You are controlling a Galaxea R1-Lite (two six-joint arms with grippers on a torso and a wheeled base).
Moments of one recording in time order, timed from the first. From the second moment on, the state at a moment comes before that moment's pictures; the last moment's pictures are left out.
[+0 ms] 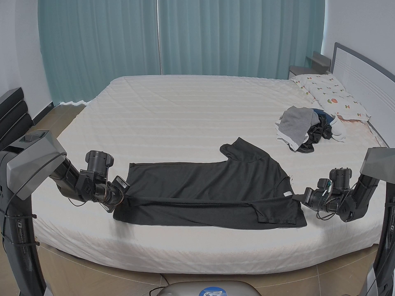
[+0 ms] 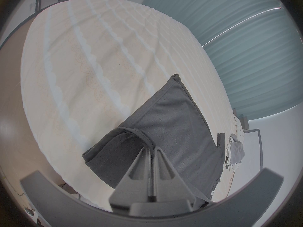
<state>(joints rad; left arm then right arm) -0.10 2.28 -1.07 -0.36 -0.10 -1.00 -0.05 2.34 -0.69 -1.05 0.46 0.45</state>
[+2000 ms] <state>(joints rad) -0.12 2.08 -0.71 -0.45 -0.18 -0.84 -0.05 2.15 -0.41 -1.16 0.44 0.75</state>
